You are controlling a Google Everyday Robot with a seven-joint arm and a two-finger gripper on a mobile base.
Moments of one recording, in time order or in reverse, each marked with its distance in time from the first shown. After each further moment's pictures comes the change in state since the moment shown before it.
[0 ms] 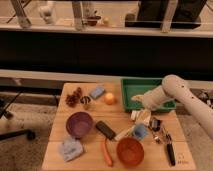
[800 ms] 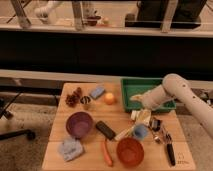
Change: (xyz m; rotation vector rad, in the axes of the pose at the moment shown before) arm -0.015 0.009 -0.009 -0.016 -0.020 -0.047
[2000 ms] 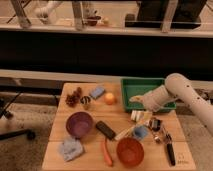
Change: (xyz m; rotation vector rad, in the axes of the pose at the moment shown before) arm -0.015 0.020 -0.011 -0.026 -0.035 -0.040
